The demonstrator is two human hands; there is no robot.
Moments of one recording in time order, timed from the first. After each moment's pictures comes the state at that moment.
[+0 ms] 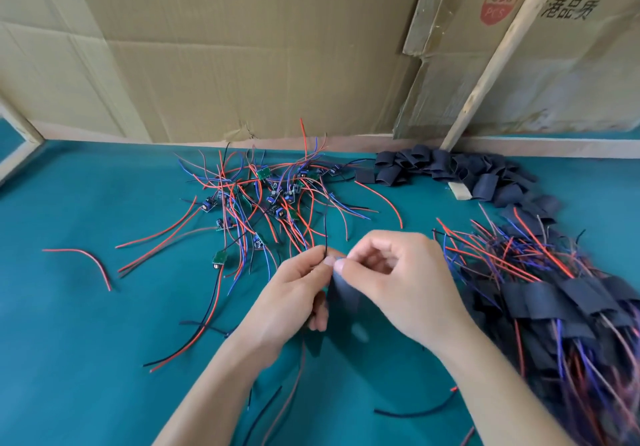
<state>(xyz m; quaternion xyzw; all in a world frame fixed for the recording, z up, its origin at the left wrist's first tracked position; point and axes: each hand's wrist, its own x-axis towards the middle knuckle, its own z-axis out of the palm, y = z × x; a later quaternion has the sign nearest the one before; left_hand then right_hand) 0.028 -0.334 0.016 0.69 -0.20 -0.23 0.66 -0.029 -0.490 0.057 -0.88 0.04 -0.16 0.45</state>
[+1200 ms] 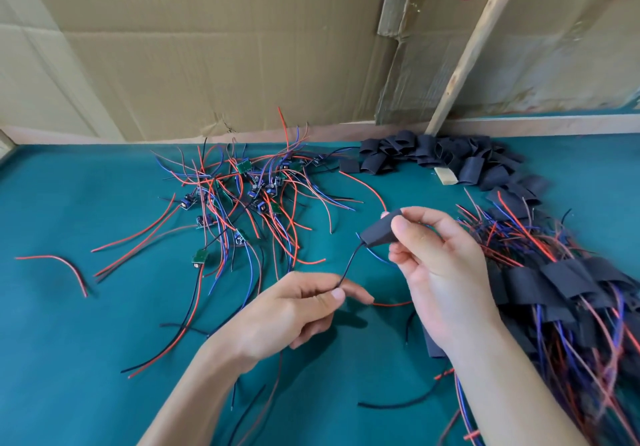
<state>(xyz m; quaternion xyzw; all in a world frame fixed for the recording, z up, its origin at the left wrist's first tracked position) 0.025 -0.329 0.017 0.68 -0.32 -0.35 0.56 -0.040 -0.522 0.045 -0.48 0.14 -0.22 0.83</state>
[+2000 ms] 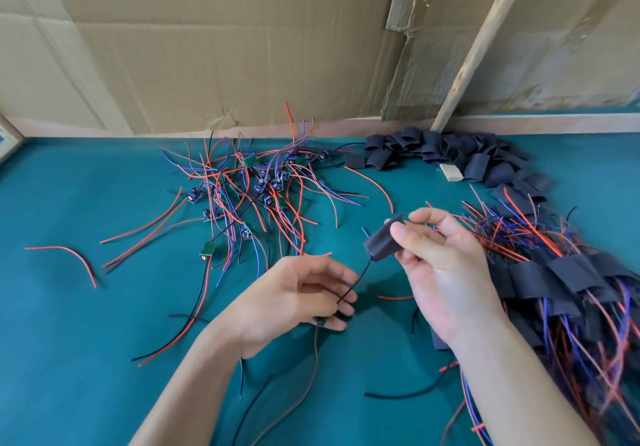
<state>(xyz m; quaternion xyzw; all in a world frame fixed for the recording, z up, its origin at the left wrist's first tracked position) 0.026 -0.326 0.015 0.62 -0.20 -0.39 0.65 -0.040 -0.522 0.042 -0.46 0.14 -0.18 0.86</state>
